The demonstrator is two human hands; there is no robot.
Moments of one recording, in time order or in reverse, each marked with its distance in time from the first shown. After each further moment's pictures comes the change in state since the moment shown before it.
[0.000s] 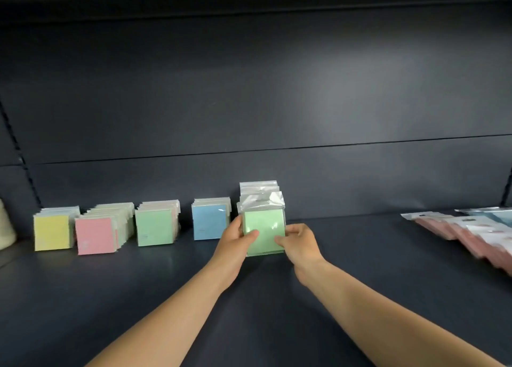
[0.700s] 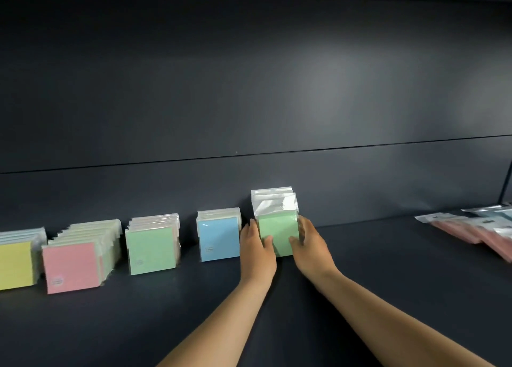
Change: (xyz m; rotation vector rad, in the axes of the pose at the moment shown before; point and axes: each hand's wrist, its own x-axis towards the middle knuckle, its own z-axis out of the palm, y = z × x) left_hand 0.063 -0.033 -0.012 0.539 0.153 0.129; right_hand 0.036 0.010 0.041 -0.473 0.105 -0.282
